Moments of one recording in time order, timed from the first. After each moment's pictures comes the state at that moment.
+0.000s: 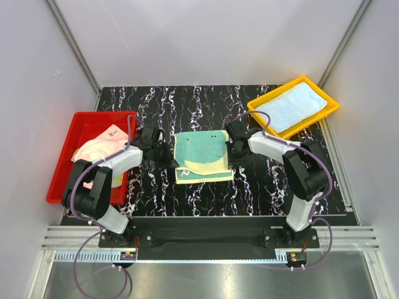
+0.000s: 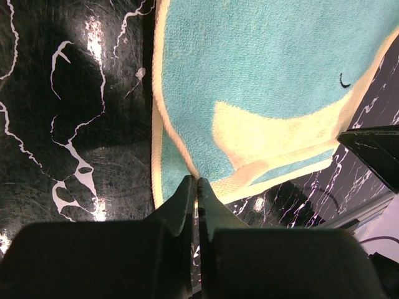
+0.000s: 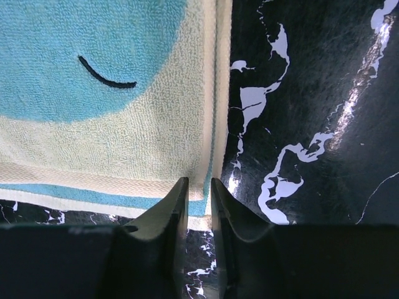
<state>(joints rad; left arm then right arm) -0.33 1.55 0.84 -0.32 0.33 -0.71 0.54 1.82 1.17 -0.58 -0.04 0.48</state>
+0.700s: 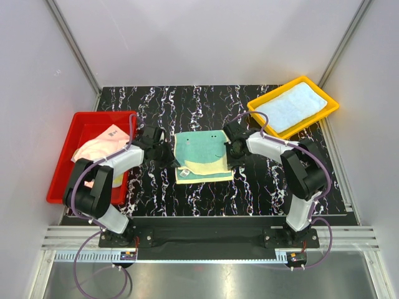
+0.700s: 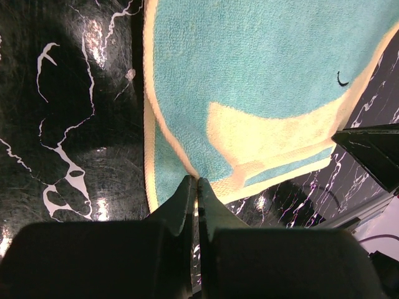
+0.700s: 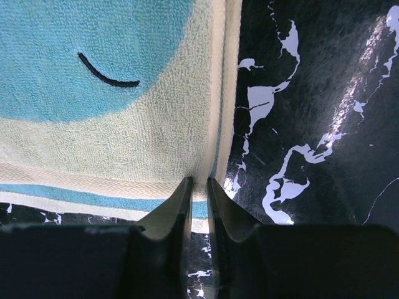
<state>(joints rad) -0.34 1.56 0.85 -0.32 0.33 -0.71 0.56 1.84 1.18 -0.59 -0.02 0.48</state>
